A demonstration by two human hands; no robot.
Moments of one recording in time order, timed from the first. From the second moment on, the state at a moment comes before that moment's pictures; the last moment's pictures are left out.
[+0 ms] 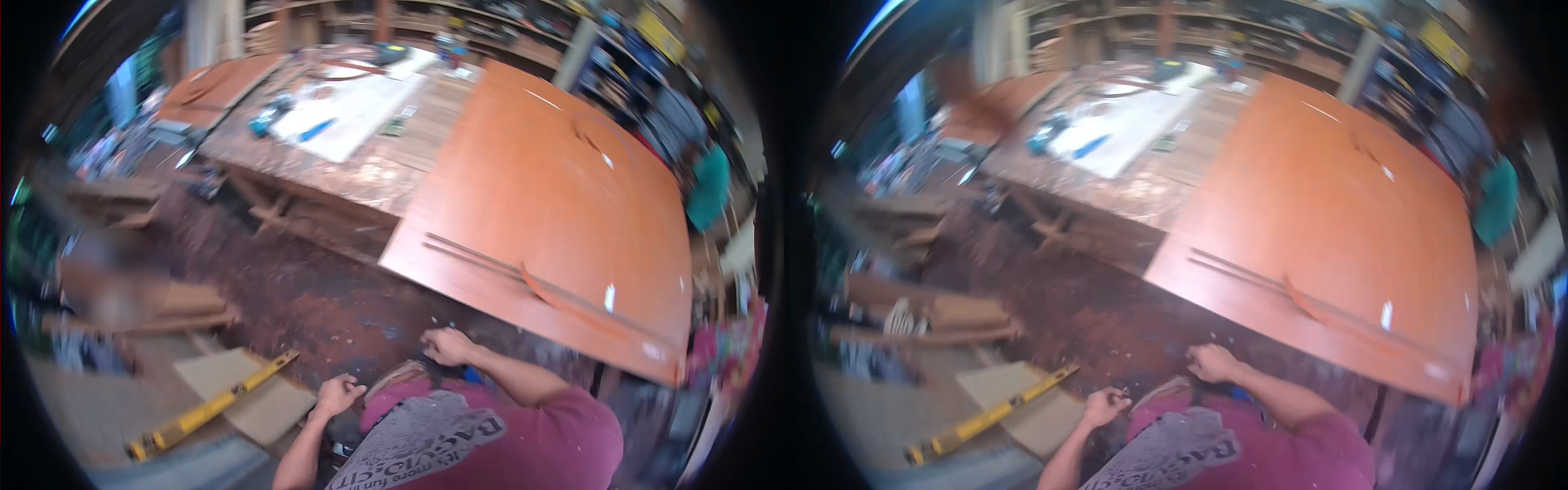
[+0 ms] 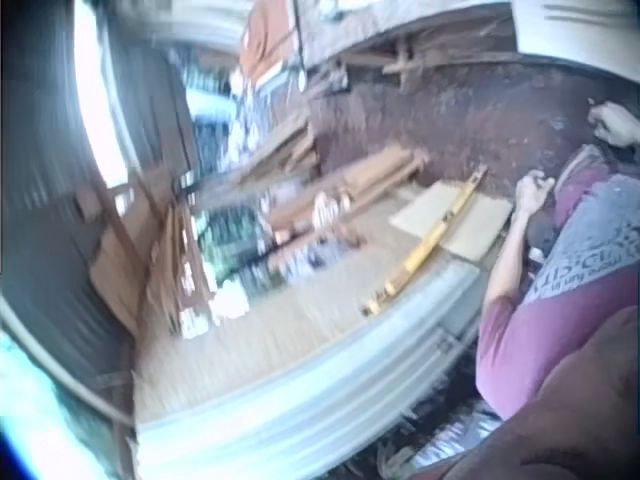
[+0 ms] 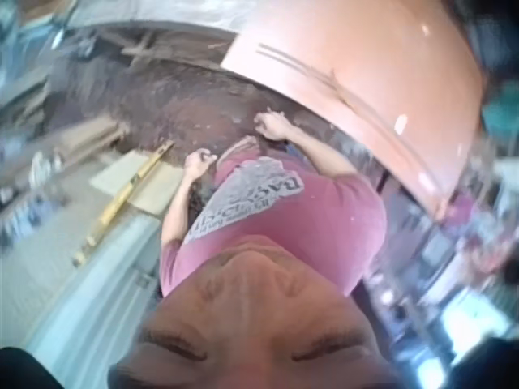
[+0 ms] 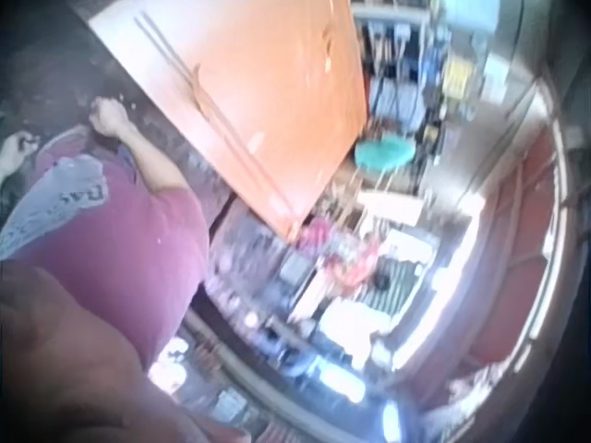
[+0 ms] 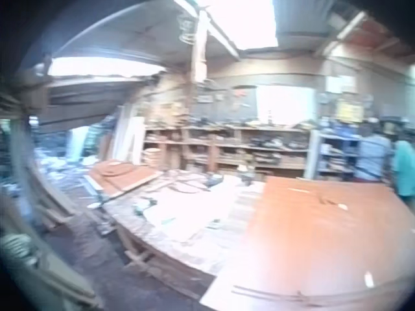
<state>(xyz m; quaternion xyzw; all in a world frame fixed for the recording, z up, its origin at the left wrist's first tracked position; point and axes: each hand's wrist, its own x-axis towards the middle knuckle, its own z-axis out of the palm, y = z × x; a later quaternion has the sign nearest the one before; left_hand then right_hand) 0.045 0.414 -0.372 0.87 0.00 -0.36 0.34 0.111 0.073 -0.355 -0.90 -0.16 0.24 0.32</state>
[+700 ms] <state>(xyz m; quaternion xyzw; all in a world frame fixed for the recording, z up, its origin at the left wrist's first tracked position) 0.385 0.434 -0.262 0.74 -0.51 -0.41 0.17 0.267 0.207 -0.342 -0.84 0.04 0.19 0.50</state>
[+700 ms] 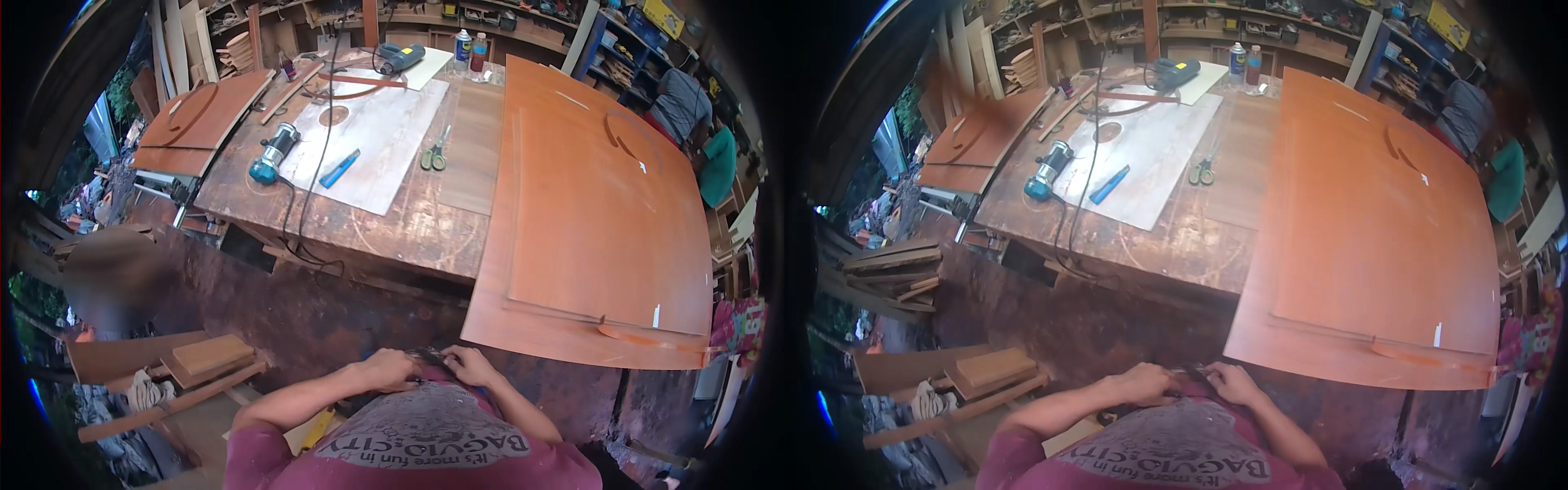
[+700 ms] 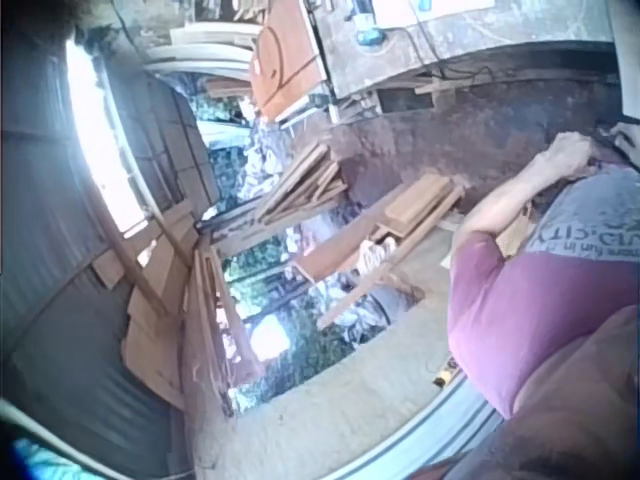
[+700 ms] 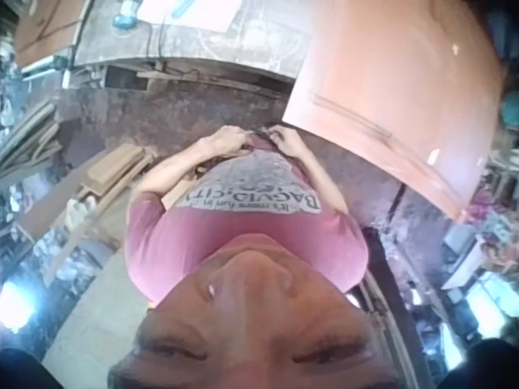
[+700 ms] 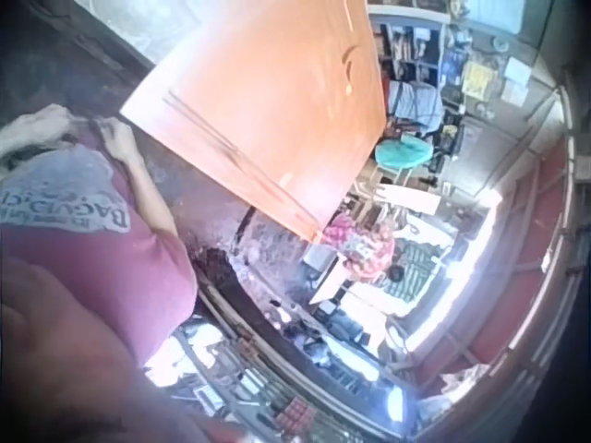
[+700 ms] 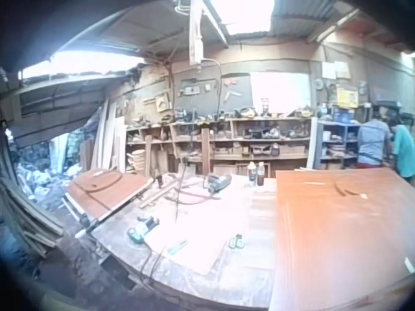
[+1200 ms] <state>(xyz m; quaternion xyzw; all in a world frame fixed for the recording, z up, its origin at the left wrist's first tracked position) 0.522 0.557 -0.328 0.61 -0.62 -0.44 0.24 0.346 0.380 -0.314 -0.85 0.23 0.14 0.45</state>
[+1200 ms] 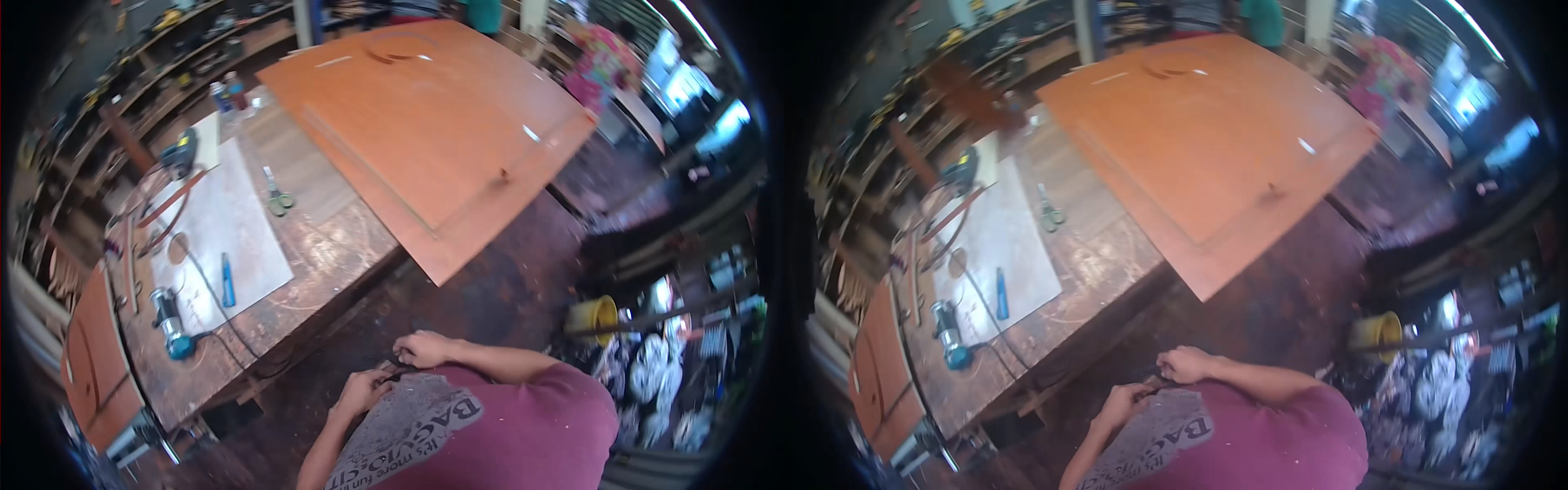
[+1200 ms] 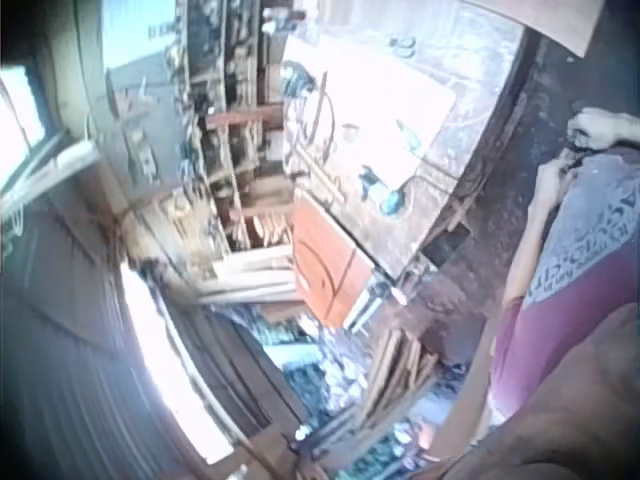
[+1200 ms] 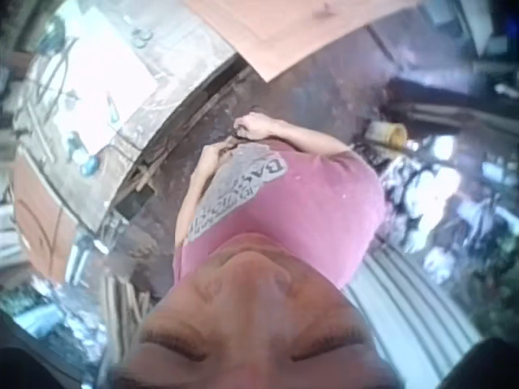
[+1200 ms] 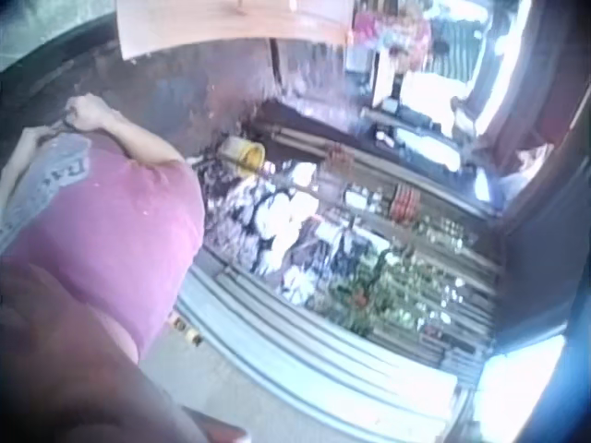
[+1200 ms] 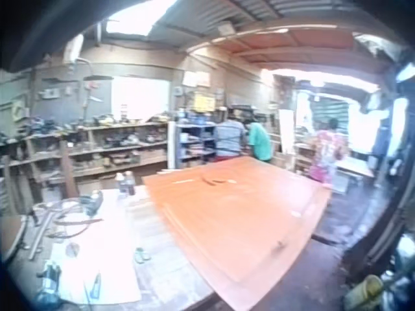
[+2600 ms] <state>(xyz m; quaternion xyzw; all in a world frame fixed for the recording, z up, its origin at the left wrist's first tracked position) 0.247 0.079 -0.283 0.59 -0.39 -0.40 0.58 -0.118 0.051 -0.330 -0.62 0.60 -0.29 0.42</state>
